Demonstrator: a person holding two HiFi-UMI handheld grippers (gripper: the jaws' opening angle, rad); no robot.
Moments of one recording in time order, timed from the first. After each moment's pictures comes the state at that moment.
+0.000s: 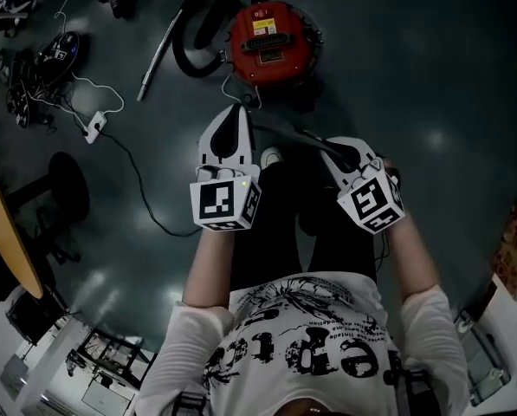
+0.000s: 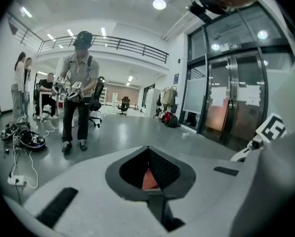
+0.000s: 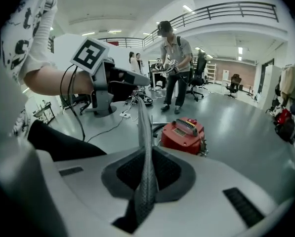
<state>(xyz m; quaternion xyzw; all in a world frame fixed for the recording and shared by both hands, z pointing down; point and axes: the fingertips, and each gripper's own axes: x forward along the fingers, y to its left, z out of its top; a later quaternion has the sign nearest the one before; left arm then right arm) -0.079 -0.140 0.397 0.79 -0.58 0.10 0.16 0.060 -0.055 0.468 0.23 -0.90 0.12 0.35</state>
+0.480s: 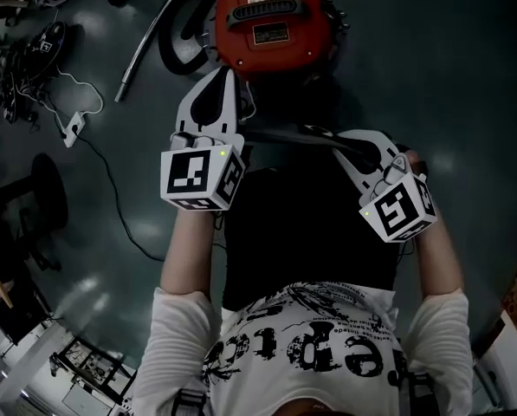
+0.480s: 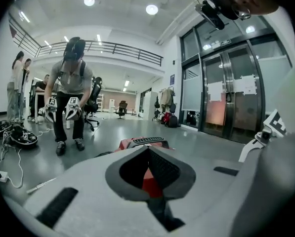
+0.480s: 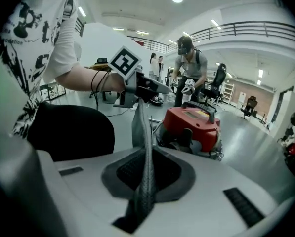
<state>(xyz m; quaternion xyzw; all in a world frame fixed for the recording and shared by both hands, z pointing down) -0.097 -0.193 0.586 0.81 -0.57 0.08 0.11 0.056 -0.079 0.647 0.16 -0.93 -0.01 0.33</state>
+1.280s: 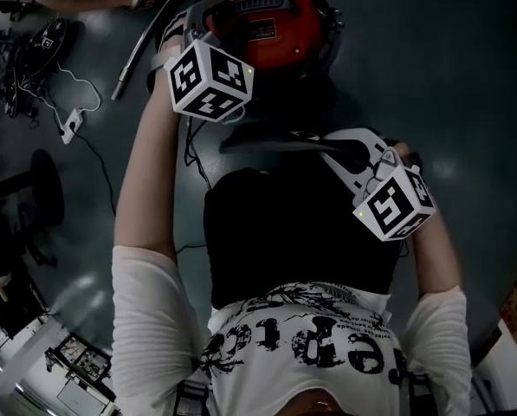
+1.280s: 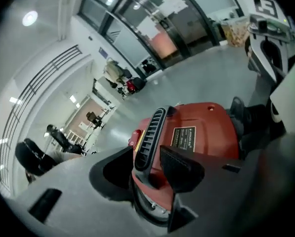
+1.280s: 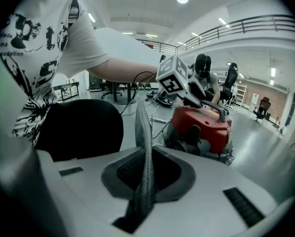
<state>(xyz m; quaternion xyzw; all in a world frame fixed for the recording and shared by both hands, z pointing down) -0.065 -0.300 0.637 0.77 -0.39 0.47 -0.16 0.056 -0.073 0.660 0.10 -0.94 -0.02 0.32</state>
